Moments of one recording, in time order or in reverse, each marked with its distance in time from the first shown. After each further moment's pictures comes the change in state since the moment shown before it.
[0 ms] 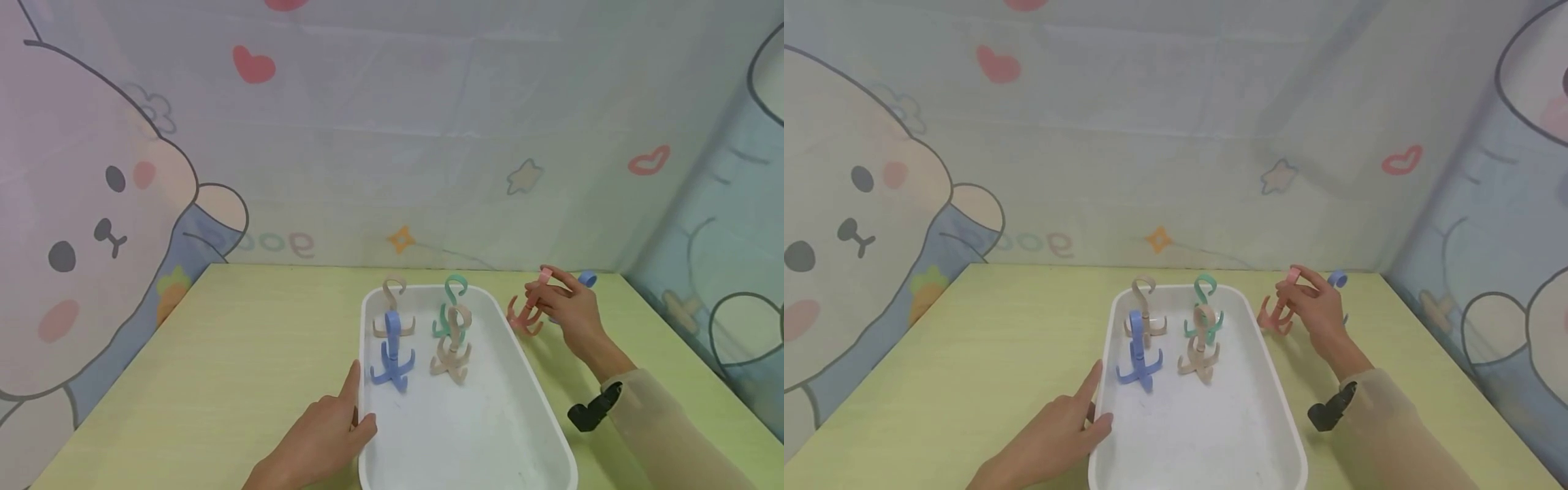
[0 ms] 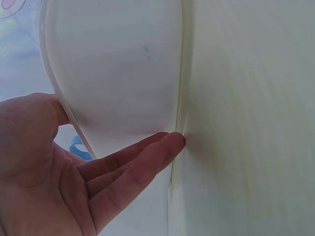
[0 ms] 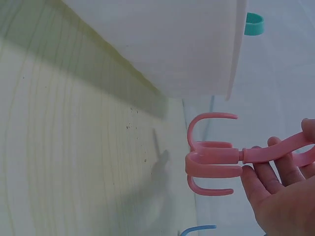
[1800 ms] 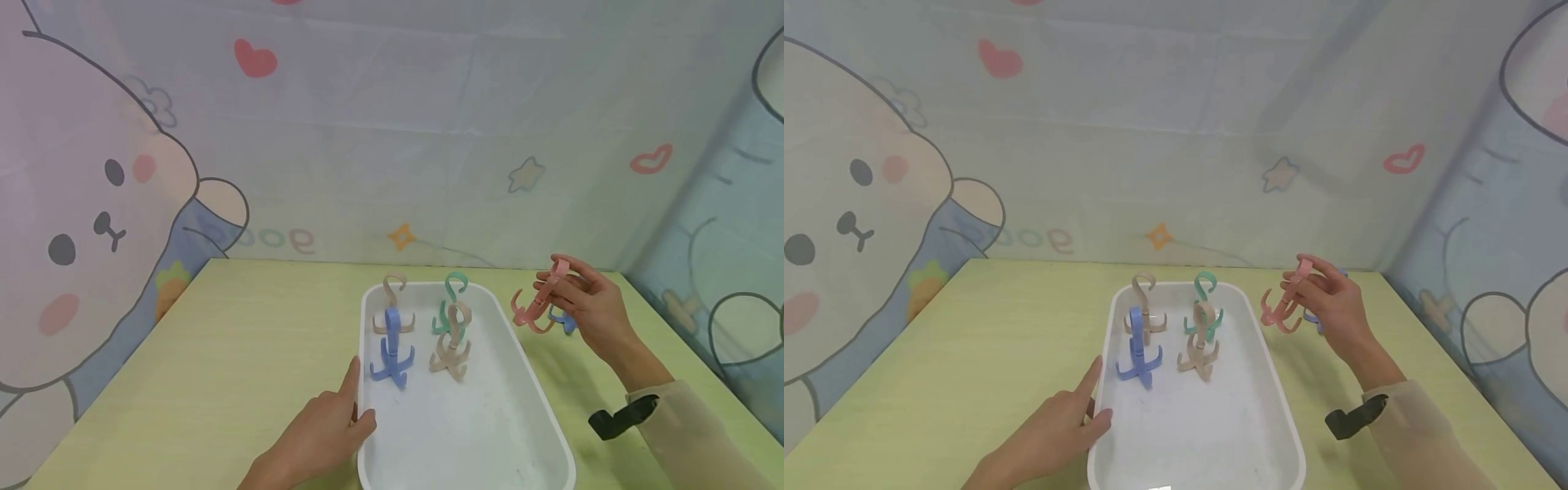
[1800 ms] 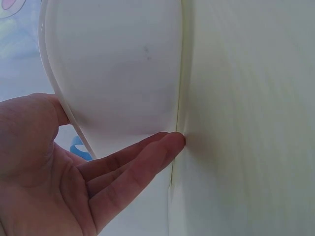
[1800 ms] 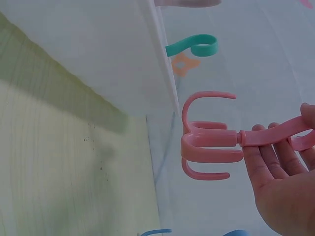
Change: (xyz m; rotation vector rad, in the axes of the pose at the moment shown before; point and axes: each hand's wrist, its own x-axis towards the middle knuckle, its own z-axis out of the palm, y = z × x) left_hand -0.001 -0.001 0.001 -0.002 0.008 0.016; right_hand -0.026 -0.030 -0.007 0.245 -0.250 -0.198
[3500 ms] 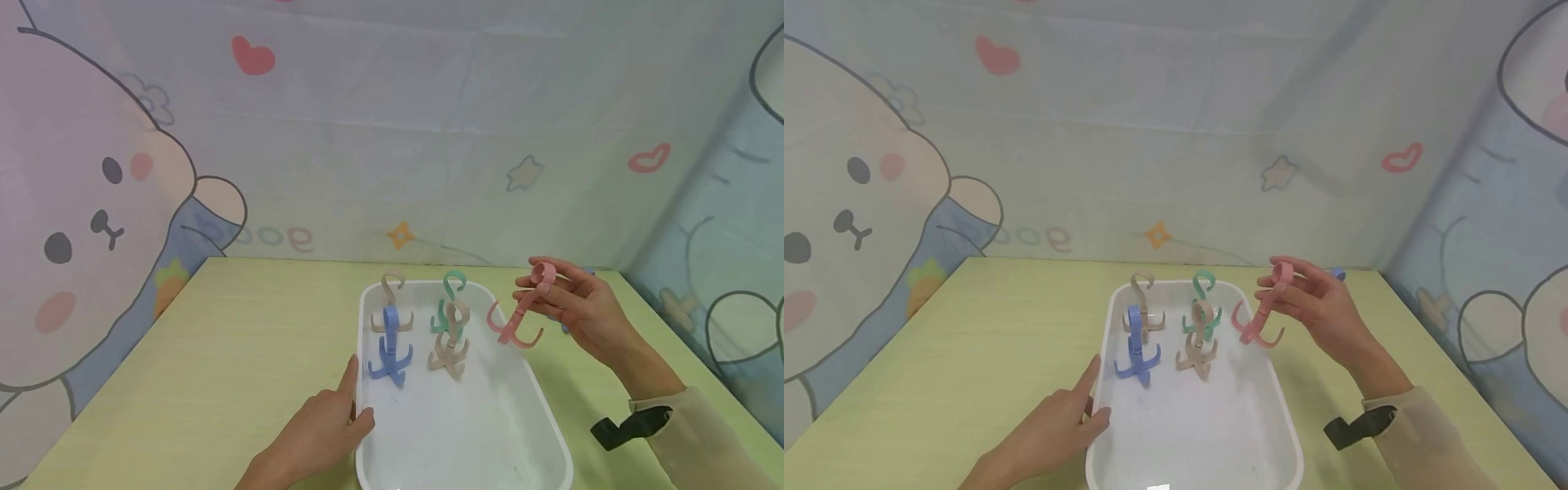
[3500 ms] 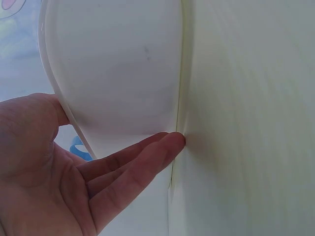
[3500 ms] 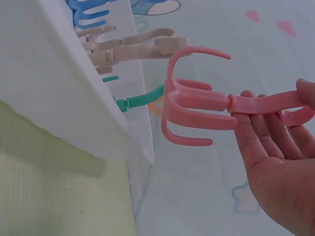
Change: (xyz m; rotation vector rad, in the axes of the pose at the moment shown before) left_hand -0.001 0.002 -0.001 -0.010 -0.012 -0.020; right_hand -0.010 -0.022 0.026 -0.048 -0.285 -0.012
